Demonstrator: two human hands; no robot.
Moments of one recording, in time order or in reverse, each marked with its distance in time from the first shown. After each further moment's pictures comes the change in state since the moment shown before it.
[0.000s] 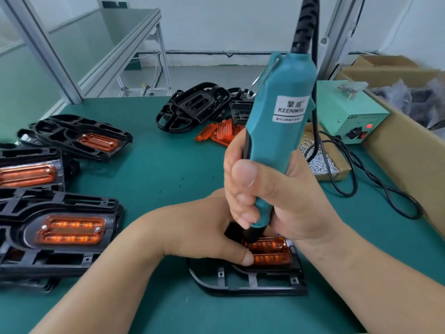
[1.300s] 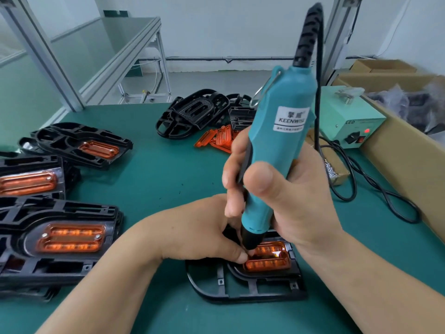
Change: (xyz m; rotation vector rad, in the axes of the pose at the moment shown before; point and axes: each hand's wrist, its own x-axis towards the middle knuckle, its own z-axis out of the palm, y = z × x) left_hand 0.000 -0.003 -0.005 -0.072 -0.026 -0.016; right_hand -0.005 -0.005 0.000 -0.158 0.215 -0.098
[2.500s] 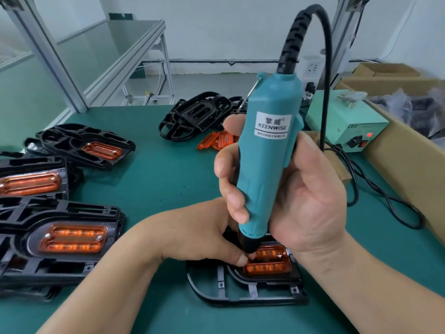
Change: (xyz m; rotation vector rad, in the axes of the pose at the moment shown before) left_hand -0.001 -0.003 -0.004 -0.022 -0.036 -0.025; right_hand 0.006 -0.001 -0.003 0.473 -0.260 0.107
